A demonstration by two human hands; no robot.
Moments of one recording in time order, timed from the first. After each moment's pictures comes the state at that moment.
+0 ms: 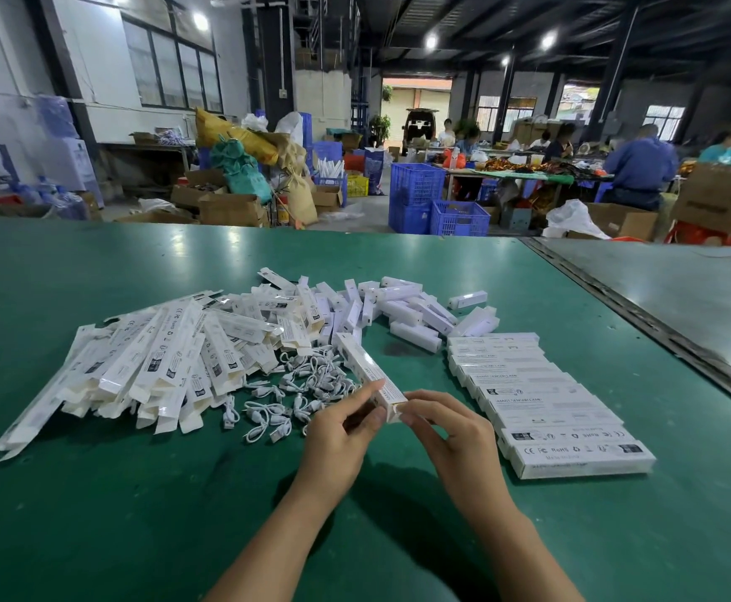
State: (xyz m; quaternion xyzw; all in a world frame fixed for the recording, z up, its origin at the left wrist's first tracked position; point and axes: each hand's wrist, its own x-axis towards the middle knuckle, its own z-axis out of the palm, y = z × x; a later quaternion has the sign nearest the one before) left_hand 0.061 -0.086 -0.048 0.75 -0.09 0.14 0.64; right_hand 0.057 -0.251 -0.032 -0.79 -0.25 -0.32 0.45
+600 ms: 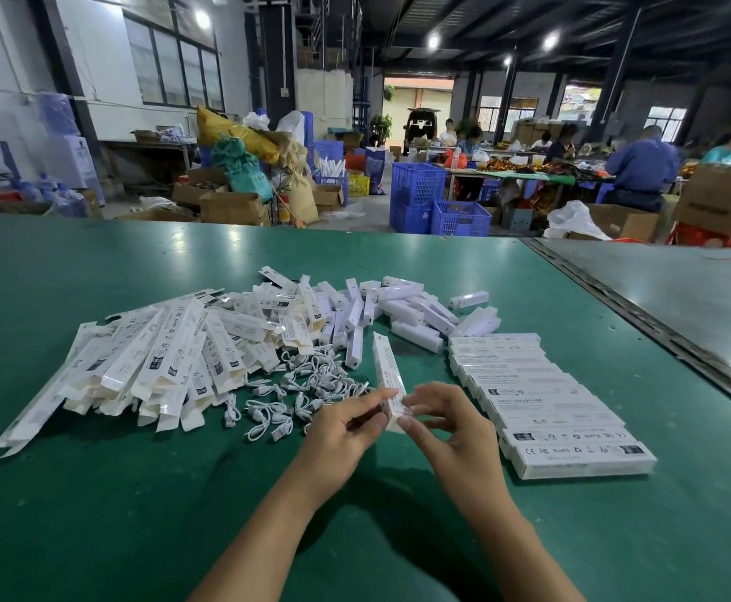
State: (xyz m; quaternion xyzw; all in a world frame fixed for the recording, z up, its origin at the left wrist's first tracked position) left_hand 0.054 -0.076 -0.033 0.75 -0.15 0.06 0.64; right_hand 0.050 -0.250 -0.029 -0.77 -0.19 -0.21 0.57
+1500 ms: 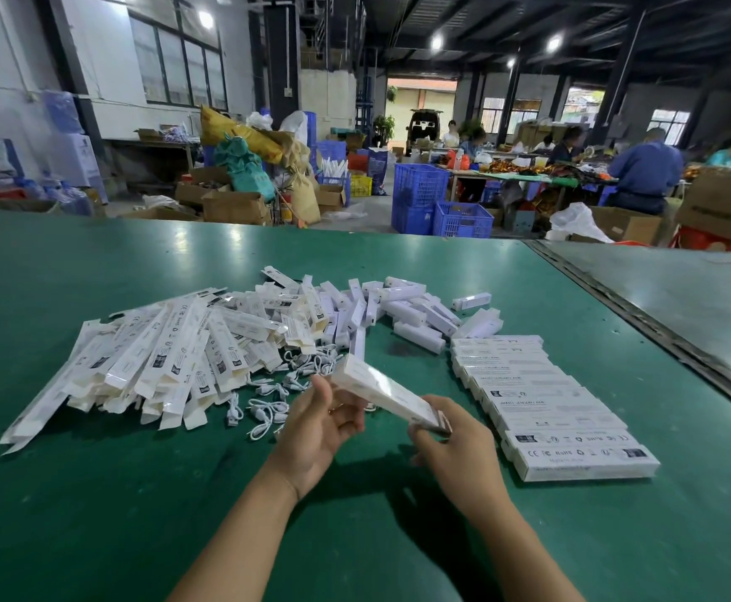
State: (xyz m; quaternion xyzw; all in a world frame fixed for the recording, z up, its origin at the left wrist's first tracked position) left_hand 0.056 -0.058 -0.027 0.50 -0.09 -0.01 0.86; right_hand 0.058 -0.251 -0.042 -0.84 -0.08 -0.12 0.53
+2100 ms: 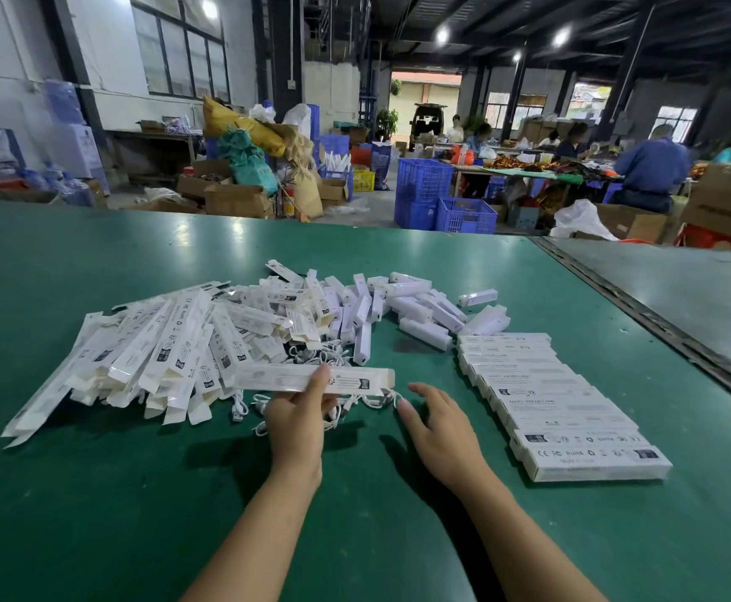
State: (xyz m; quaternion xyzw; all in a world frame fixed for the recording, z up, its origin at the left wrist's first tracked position) left_hand 0.077 -0.063 -0.044 0.49 0.16 0.25 0.82; right_hand 0.105 -0.239 -0.066 -0.93 -0.09 -0.09 0.34
